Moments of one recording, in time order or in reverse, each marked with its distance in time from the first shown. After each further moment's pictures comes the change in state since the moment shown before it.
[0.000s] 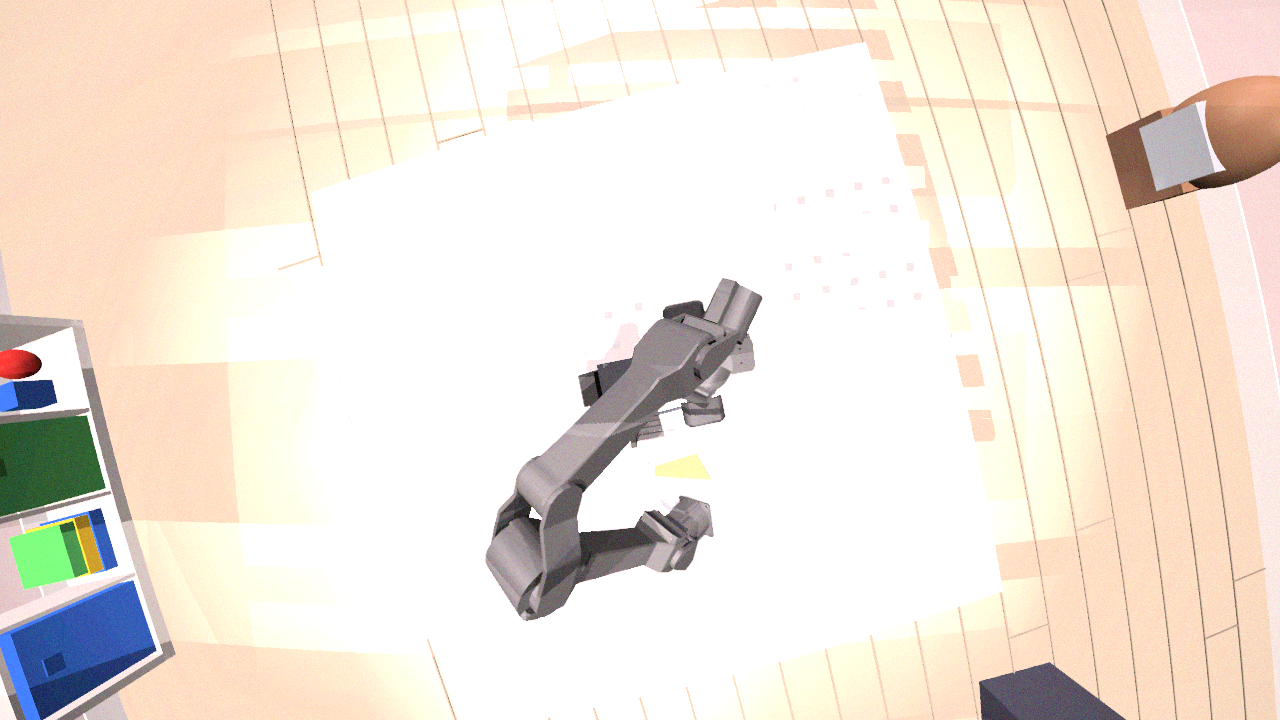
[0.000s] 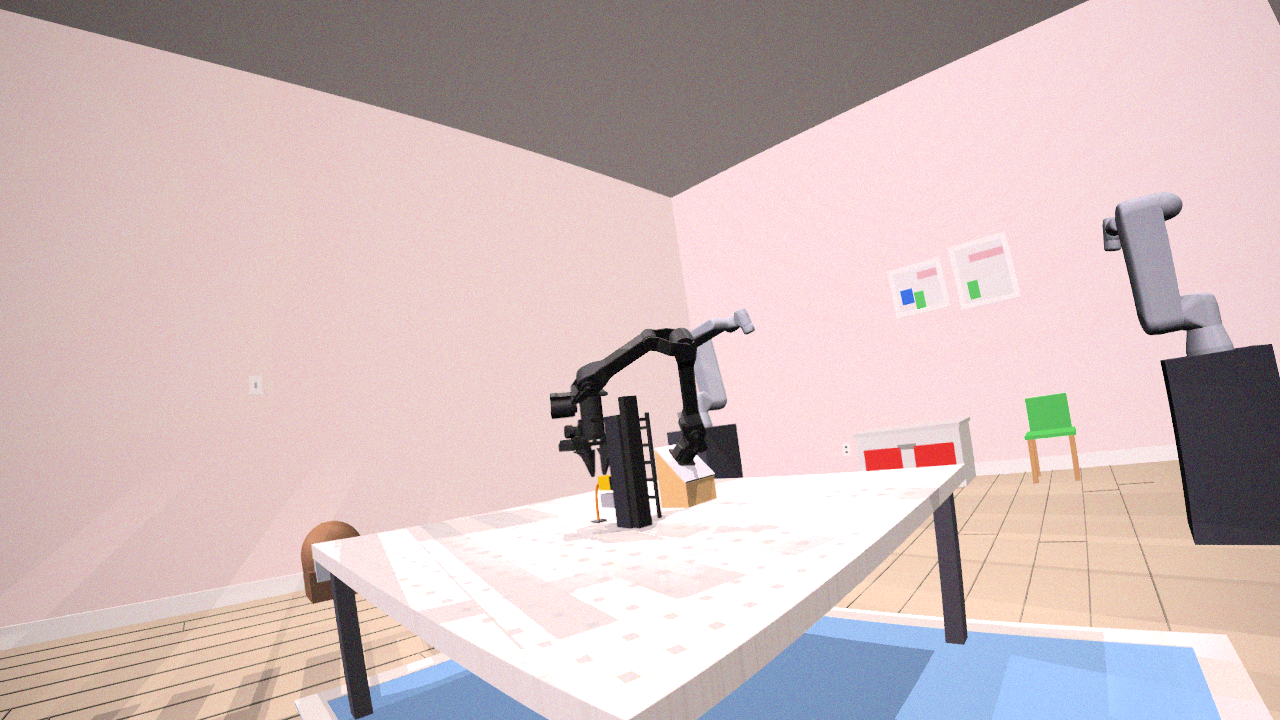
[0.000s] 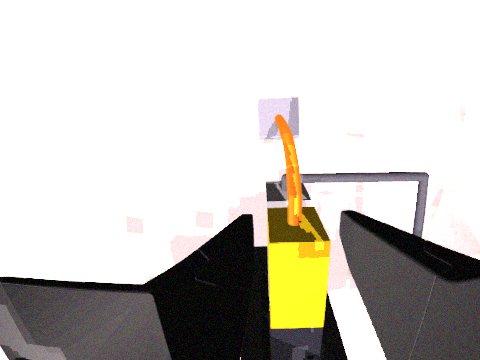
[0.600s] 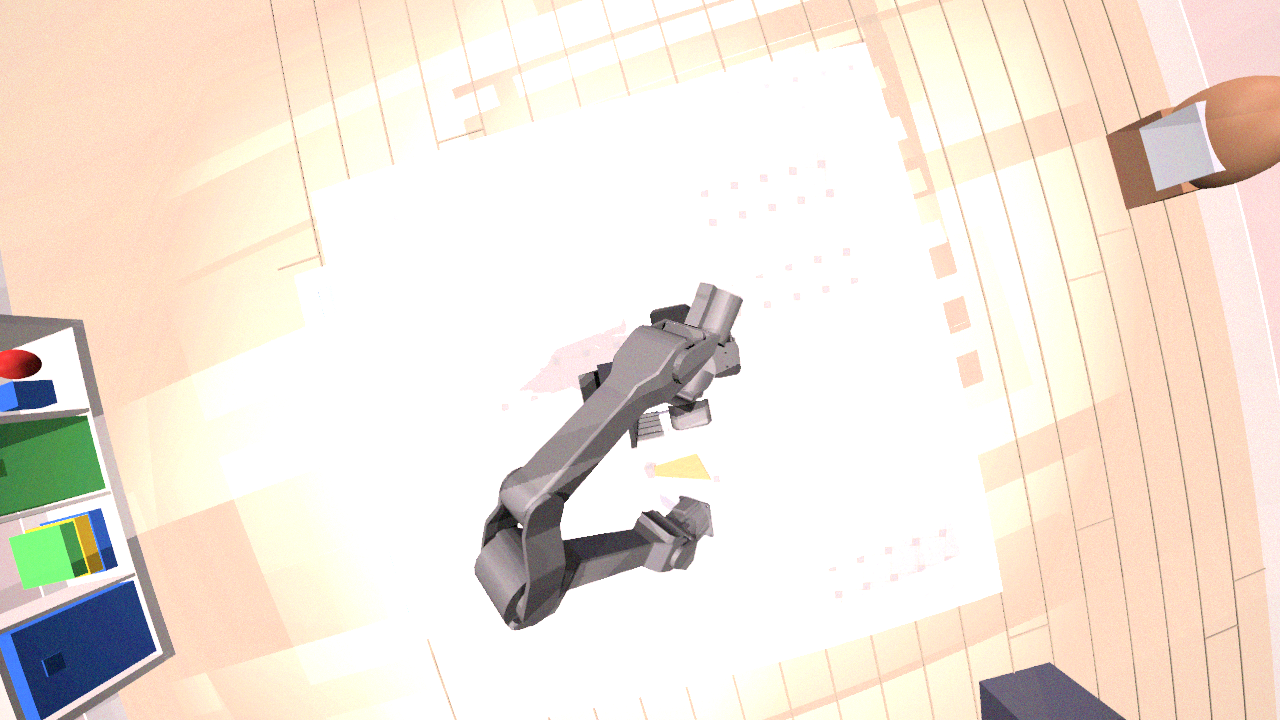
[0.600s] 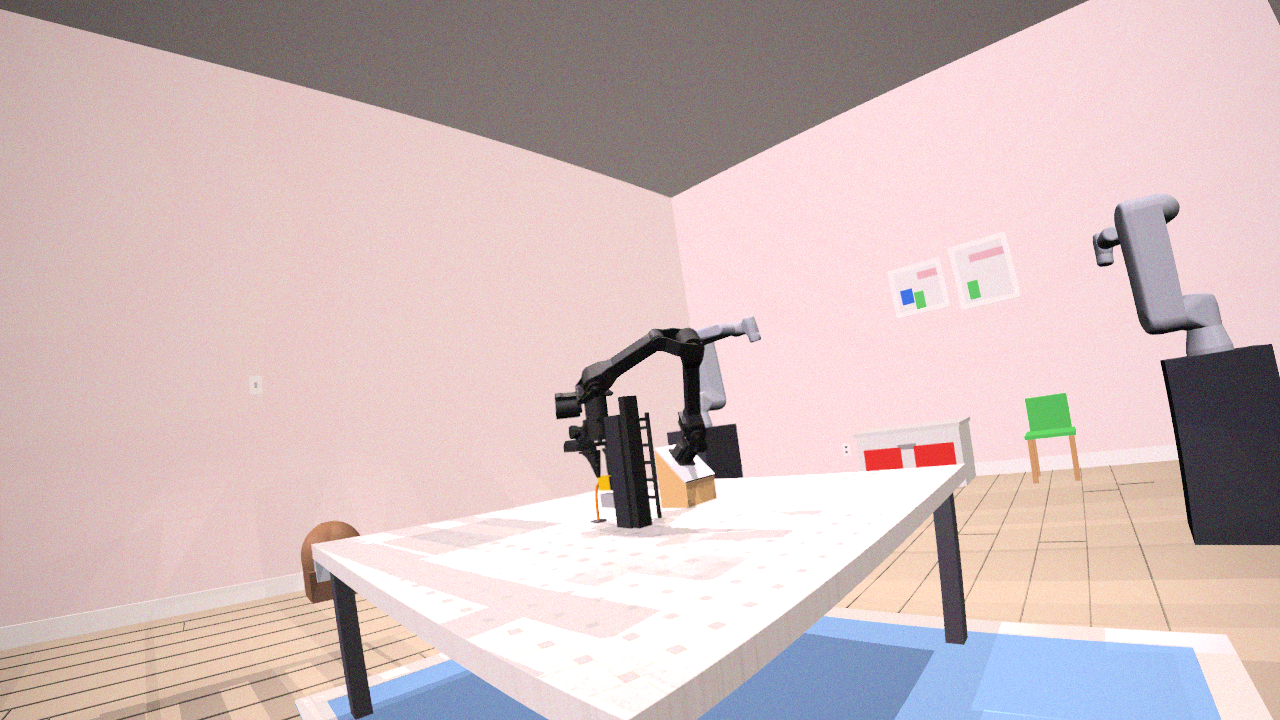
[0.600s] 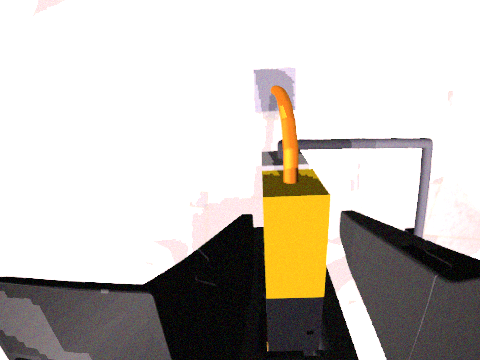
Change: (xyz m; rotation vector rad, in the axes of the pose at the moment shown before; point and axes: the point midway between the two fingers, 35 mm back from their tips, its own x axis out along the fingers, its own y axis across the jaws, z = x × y) arm 0.002 -0.002 -0.021 0.004 0.004 -0.003
